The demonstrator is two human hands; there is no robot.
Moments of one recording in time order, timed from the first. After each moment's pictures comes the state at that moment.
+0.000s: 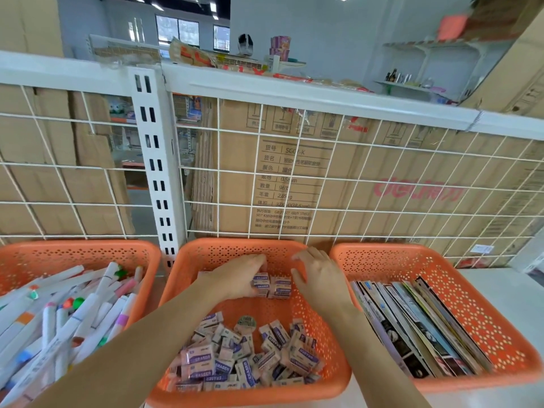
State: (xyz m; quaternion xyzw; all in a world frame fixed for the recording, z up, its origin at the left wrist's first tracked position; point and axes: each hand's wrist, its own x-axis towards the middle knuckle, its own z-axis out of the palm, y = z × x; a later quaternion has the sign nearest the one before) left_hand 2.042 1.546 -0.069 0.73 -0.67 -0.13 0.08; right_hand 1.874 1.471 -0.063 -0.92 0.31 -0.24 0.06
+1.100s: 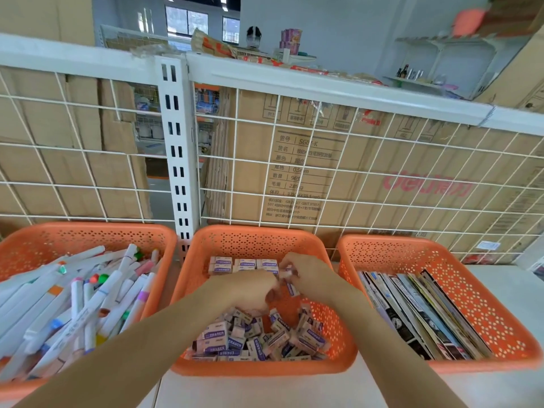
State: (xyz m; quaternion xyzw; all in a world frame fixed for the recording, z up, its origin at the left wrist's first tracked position) left_hand 2.015 1.577 -0.062 0.69 -0.67 -0.28 0.00; right_hand 1.889 1.489 -0.048 -0.94 0.29 -0.02 0.20
